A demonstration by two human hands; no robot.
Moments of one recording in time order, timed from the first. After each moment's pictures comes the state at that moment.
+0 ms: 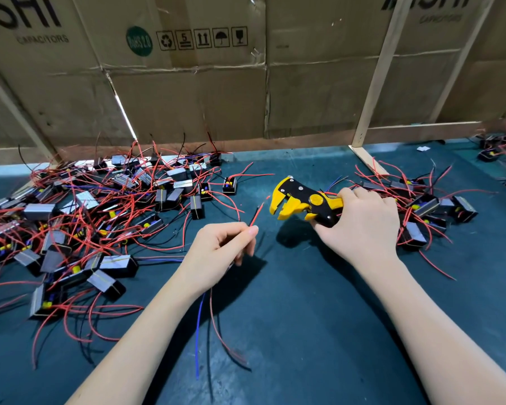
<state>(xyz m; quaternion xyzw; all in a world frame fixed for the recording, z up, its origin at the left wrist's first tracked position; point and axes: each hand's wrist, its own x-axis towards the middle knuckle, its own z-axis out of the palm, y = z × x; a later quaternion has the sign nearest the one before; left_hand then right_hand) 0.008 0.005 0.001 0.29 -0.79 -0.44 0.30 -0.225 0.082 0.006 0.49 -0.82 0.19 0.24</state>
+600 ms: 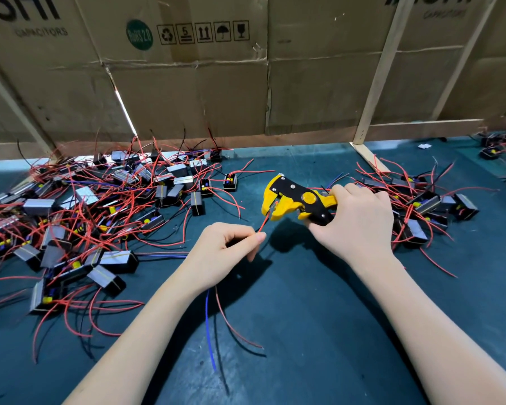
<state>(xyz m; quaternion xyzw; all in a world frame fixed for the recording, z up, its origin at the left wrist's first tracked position) 0.009 0.006 0.003 0.28 -0.84 -0.38 0.25 -0.214 0.081 0.011 0.52 -0.79 0.21 0.23</state>
